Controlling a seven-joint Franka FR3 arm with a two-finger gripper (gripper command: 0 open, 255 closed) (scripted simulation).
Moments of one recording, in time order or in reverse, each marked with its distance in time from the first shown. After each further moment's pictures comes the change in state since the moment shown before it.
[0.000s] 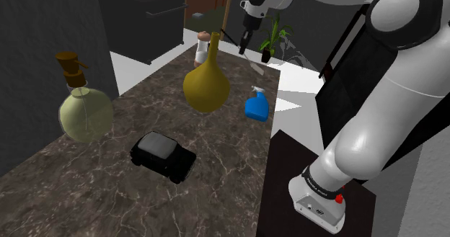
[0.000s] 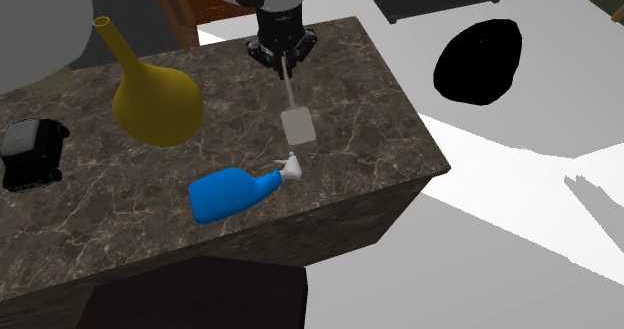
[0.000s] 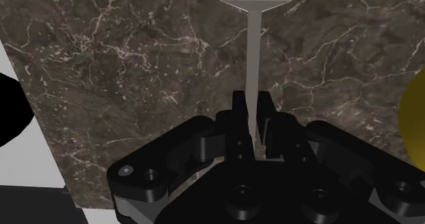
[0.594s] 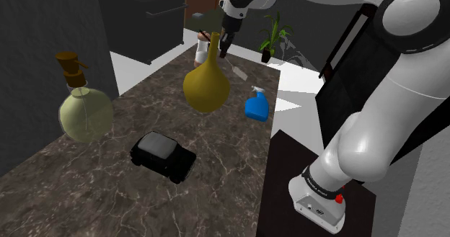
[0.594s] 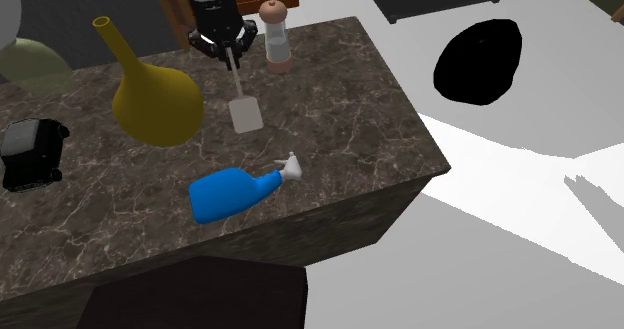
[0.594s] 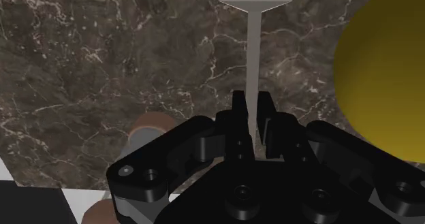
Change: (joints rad) arm 0.115 -0.018 0.093 -0.030 -0.025 0.023 0.214
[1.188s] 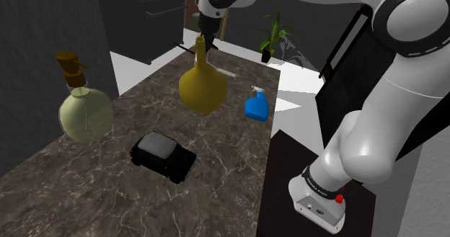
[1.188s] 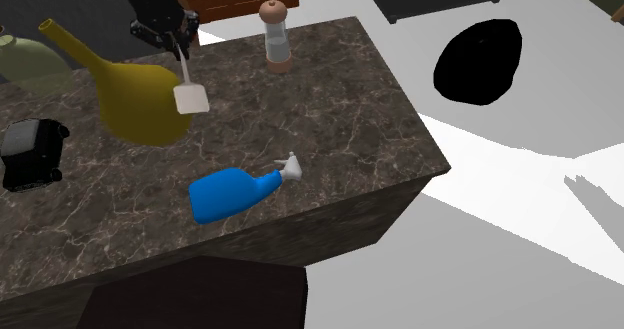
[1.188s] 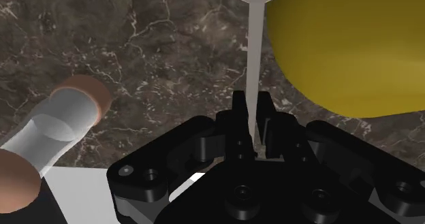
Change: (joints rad) arm 0.109 0.031 0.090 0.050 -0.017 -0.012 0.207
